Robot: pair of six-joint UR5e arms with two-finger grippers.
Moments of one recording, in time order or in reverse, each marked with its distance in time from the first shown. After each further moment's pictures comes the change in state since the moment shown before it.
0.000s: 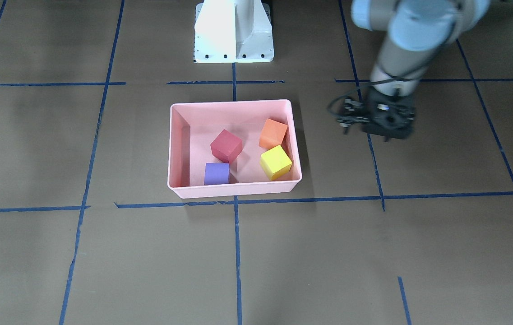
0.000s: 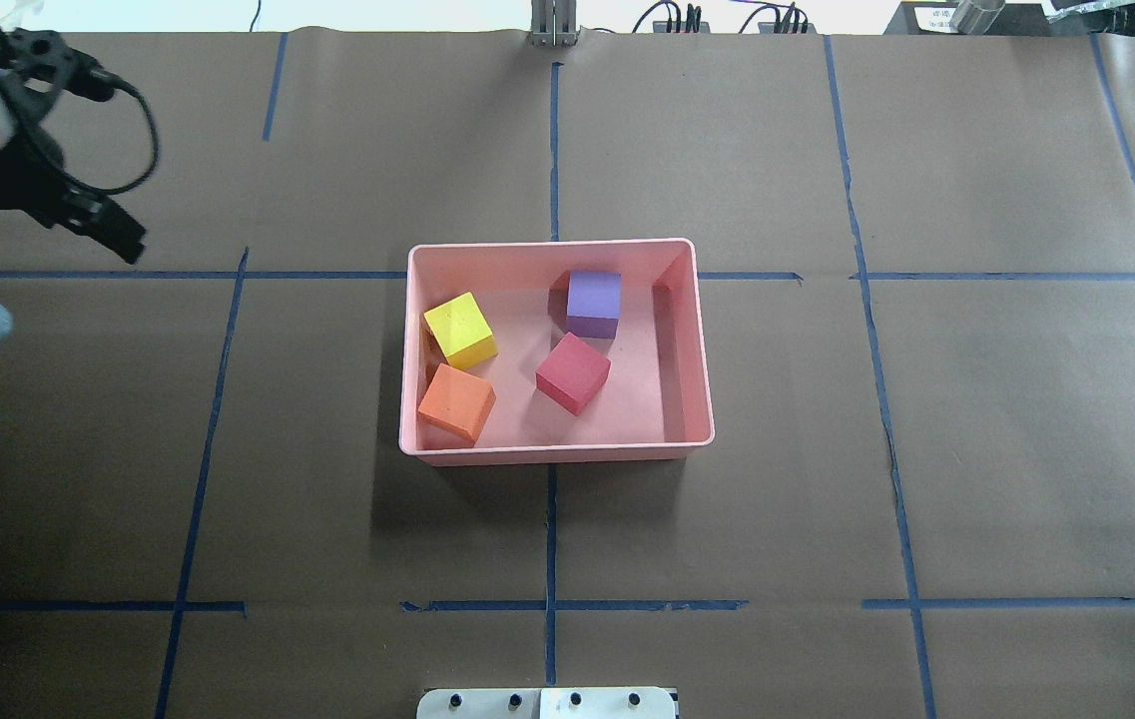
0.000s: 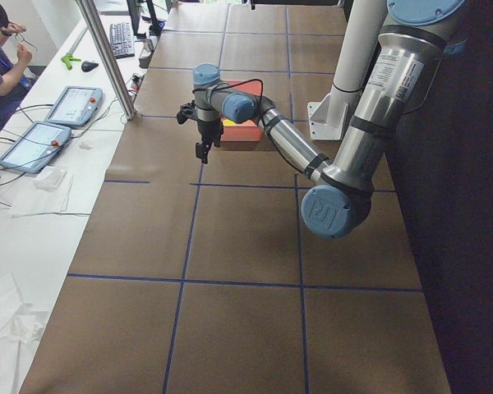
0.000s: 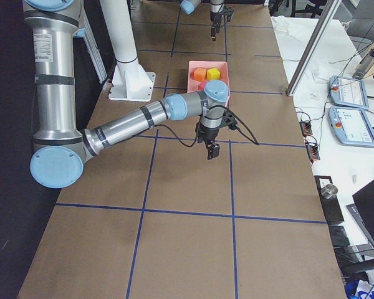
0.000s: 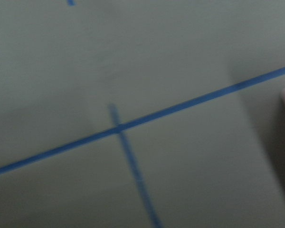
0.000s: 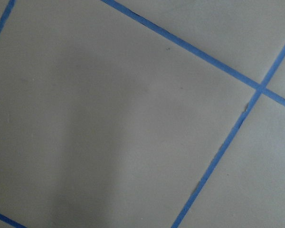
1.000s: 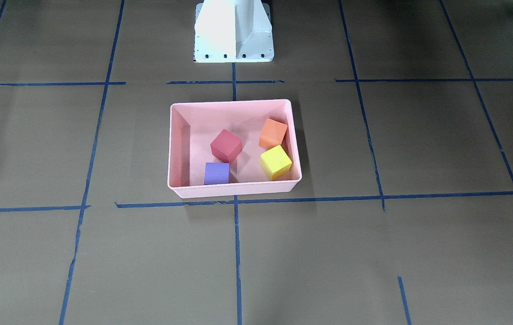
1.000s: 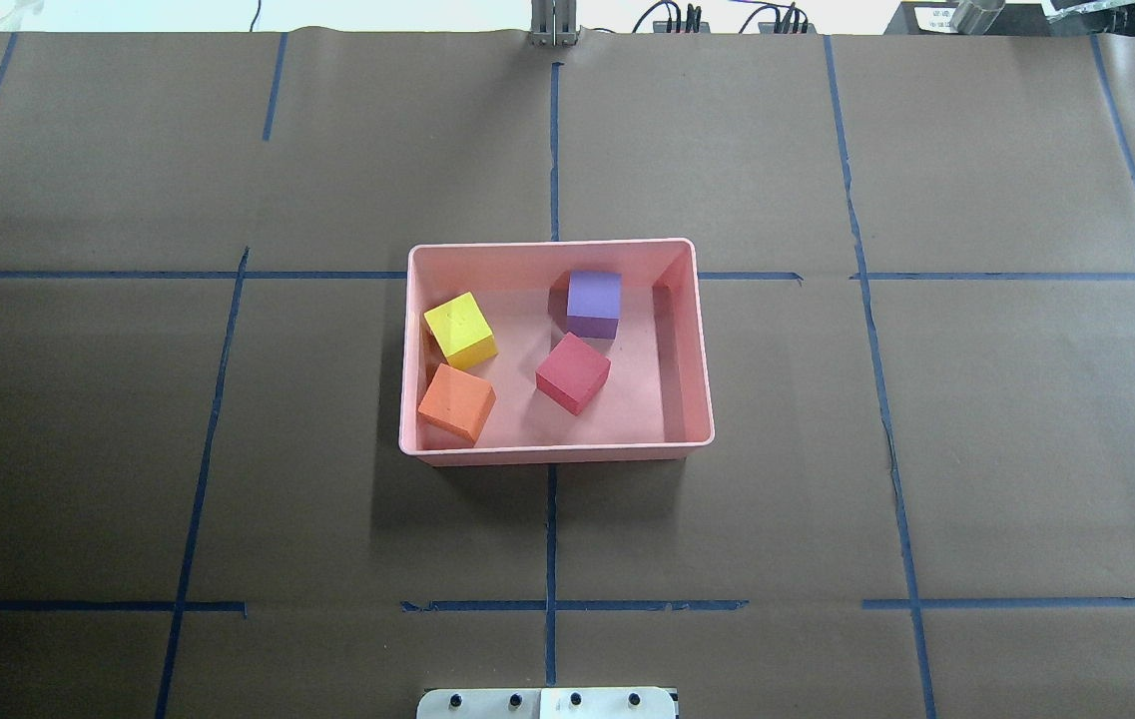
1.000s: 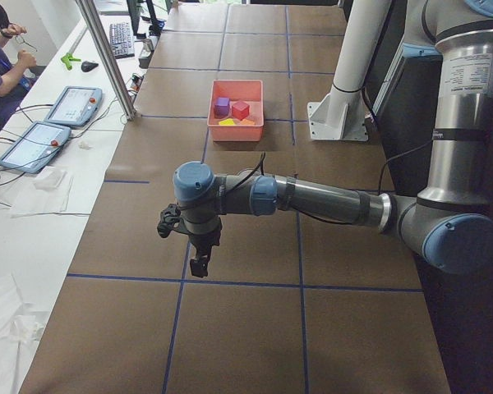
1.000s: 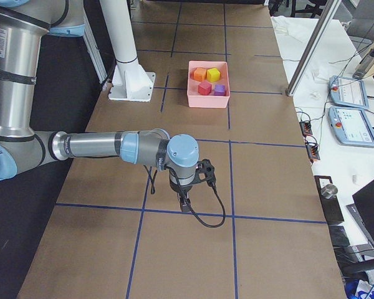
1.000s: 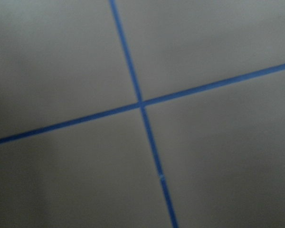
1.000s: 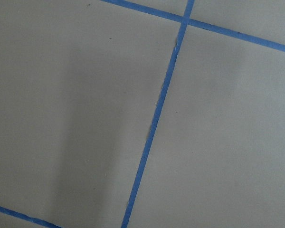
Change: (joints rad) left arm -0.477 0.303 0.167 -0.006 -0.113 0.428; right arm 0.215 -0.101 -0.069 0.003 0.049 -0.042
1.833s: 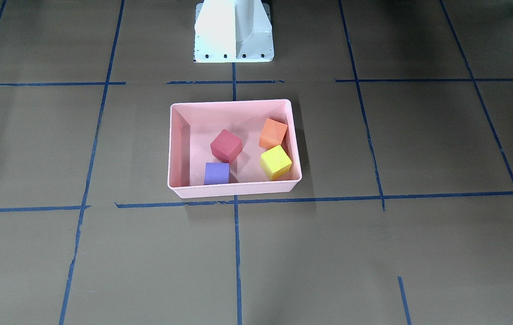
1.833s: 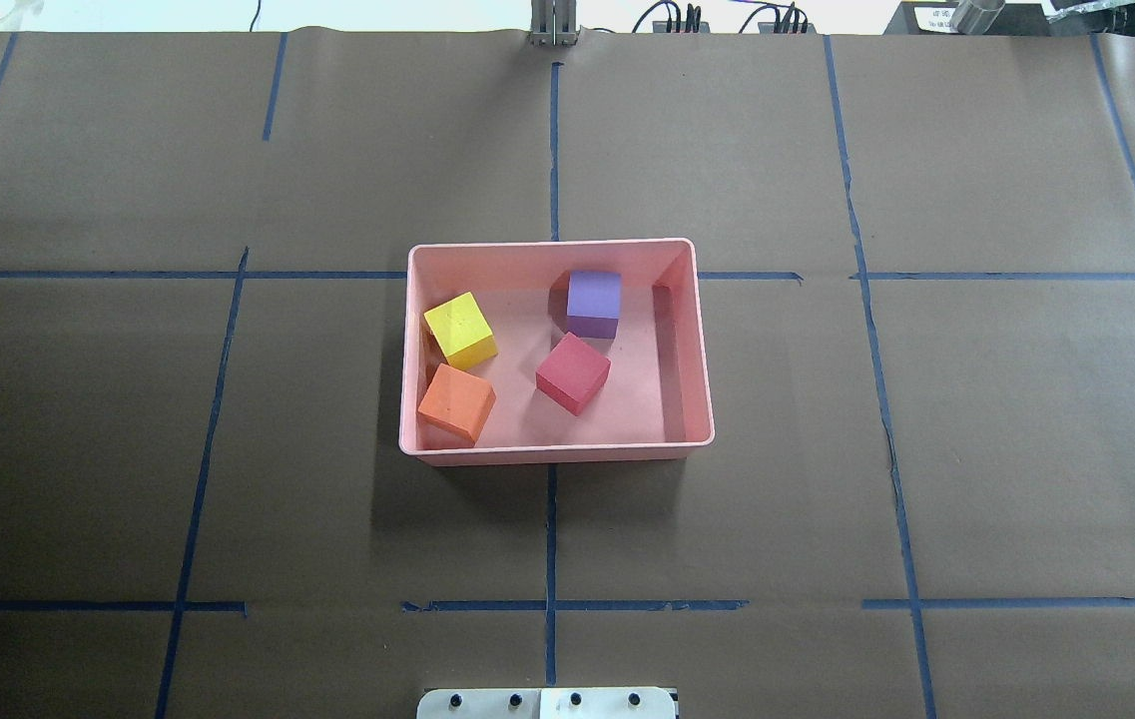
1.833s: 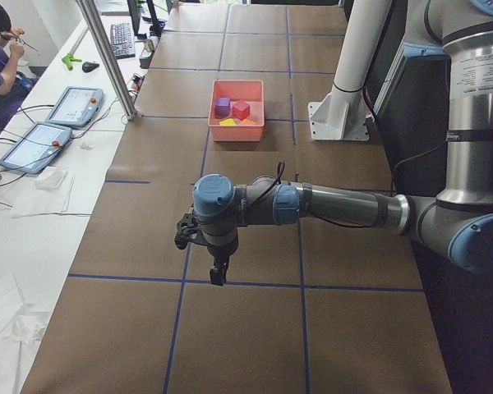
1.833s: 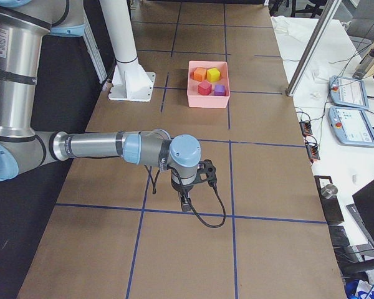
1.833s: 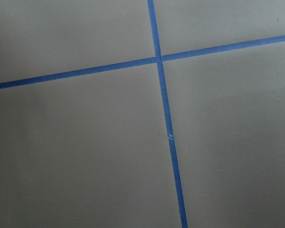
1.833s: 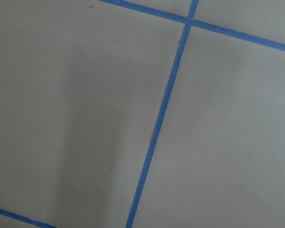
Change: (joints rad) left arm -0.016 0.074 -0.067 0.007 -0.027 -0.002; right arm -0.013 0.000 -0.002 0.014 0.006 0.016
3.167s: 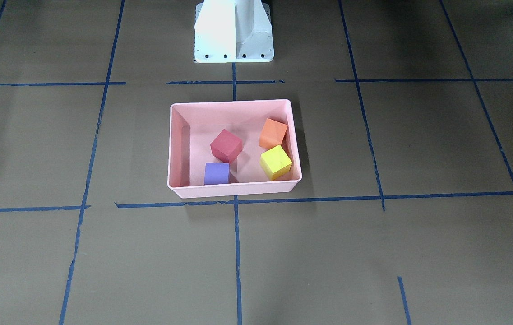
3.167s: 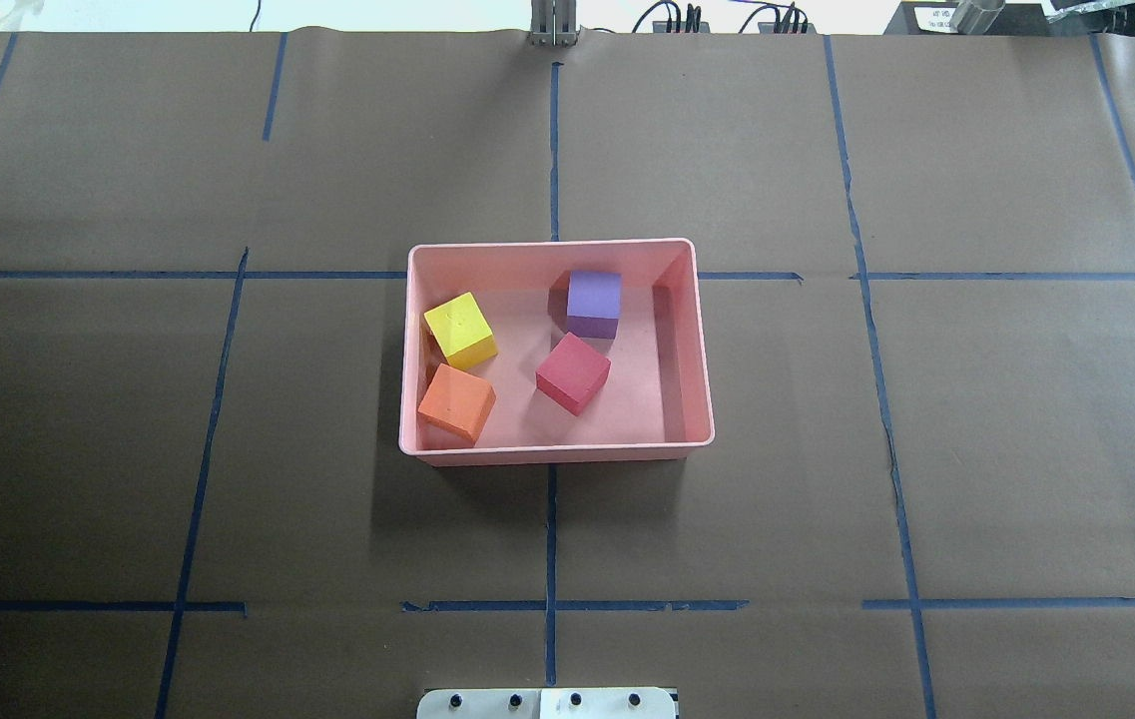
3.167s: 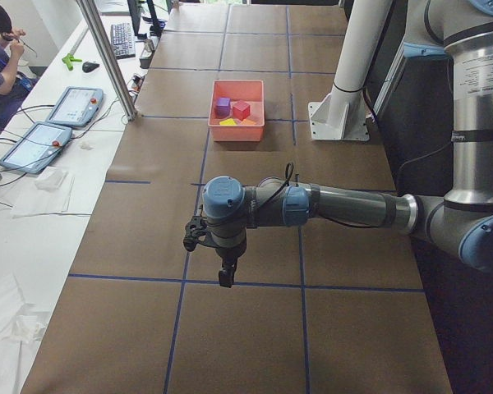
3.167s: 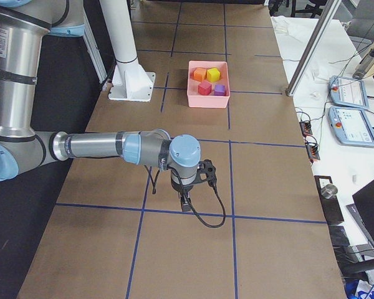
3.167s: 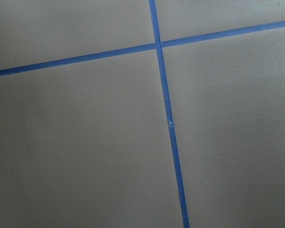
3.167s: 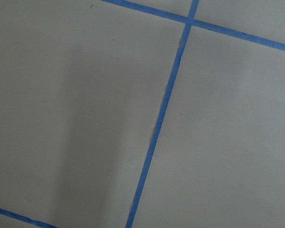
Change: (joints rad) left arm 0.002 0.029 -0.014 -0.004 0.001 0.003; right arm 0.000 -0.001 0.000 0.000 0.000 -0.002
